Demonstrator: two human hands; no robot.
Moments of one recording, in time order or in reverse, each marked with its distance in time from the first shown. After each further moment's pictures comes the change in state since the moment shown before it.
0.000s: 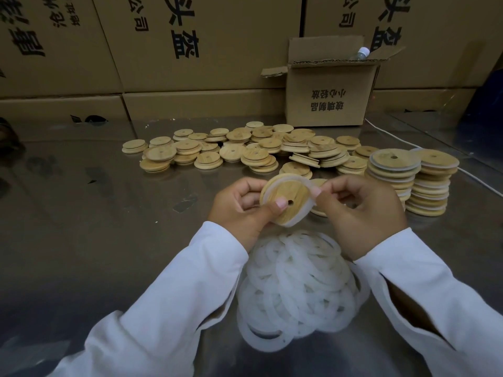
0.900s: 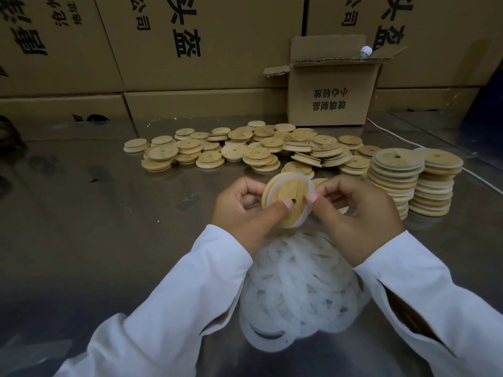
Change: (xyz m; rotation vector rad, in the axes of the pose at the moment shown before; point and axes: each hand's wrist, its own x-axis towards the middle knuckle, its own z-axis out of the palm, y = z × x) left_hand -0.003 0.000 0.005 0.054 0.111 0.039; right_hand -0.003 0.004 0.005 -0.027 -0.082 -0.124
